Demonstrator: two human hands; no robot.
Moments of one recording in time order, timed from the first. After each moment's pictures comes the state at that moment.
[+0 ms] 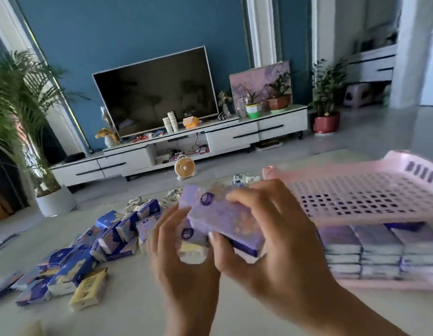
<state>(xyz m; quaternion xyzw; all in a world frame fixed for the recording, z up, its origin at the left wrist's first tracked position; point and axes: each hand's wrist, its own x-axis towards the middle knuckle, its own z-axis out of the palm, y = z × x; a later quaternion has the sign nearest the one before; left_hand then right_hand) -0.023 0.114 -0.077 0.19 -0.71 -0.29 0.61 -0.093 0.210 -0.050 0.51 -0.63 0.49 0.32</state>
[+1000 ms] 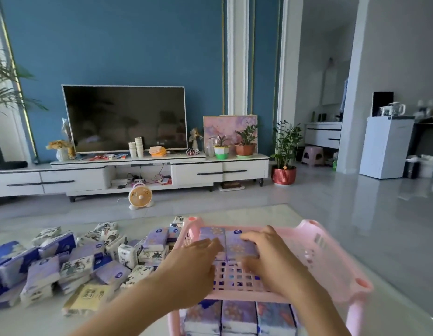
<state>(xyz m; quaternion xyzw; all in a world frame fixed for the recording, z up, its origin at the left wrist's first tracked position) -0.168 0.153 -0.042 0.07 -0.99 -0.05 0.09 -0.271 0.285 -0.053 0.39 -0.87 0.30 0.02</state>
